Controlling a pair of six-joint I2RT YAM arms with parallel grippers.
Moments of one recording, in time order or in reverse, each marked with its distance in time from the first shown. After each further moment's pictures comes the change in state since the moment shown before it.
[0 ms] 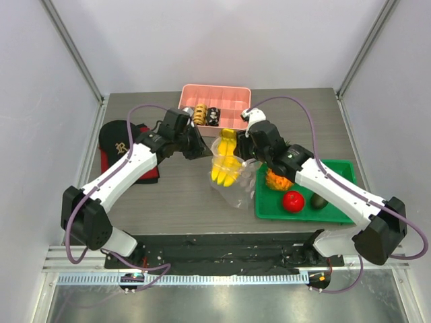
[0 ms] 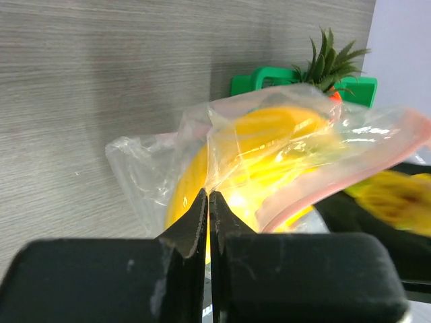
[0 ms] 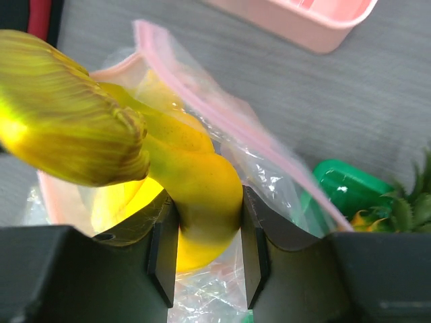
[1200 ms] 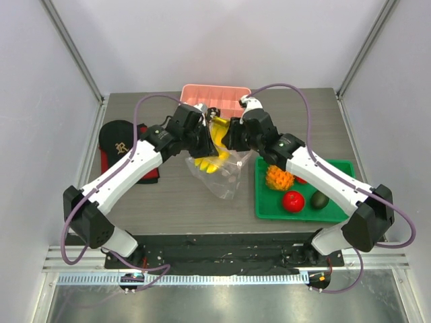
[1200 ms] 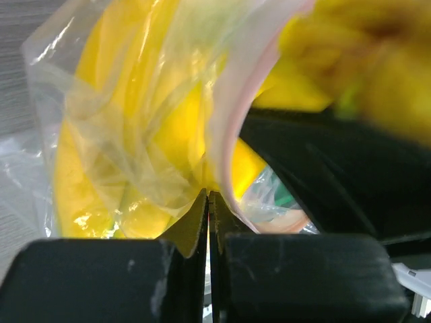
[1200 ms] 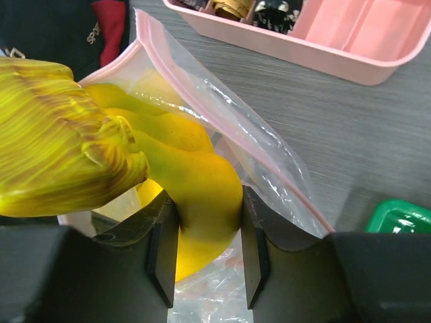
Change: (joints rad) left arm -0.130 0.027 0.184 -0.172 -0.084 0.119; right arm 0.006 0.126 0.163 0.050 -0.027 0.162
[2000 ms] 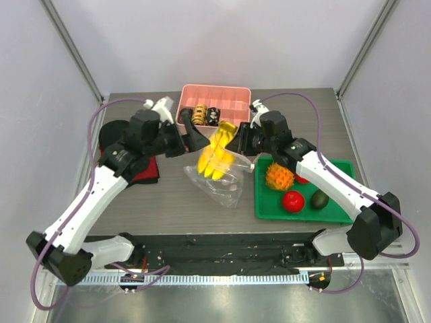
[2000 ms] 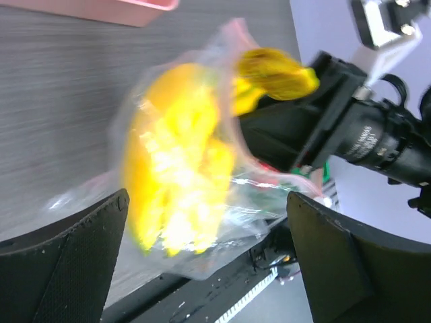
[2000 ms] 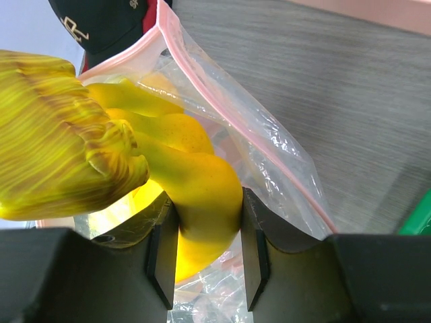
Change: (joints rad) left arm 0.100 -0.296 -0.144 0.140 0.042 0.022; right arm -0.143 -0.066 -0.148 0.076 -0.344 0.081
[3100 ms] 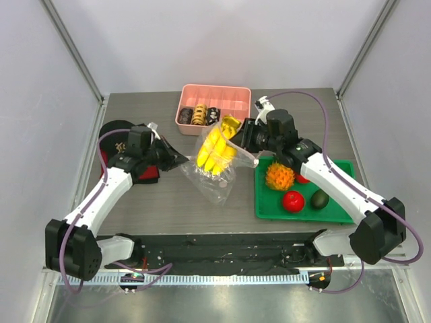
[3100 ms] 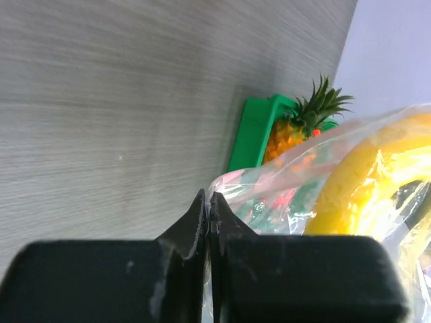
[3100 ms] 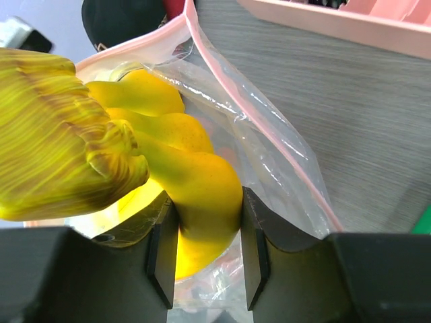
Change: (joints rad) left arm 0.307 0.004 -0.443 0.230 0.229 -0.259; right arm -0.039 -0.041 -0.015 0.059 -0.047 0.039
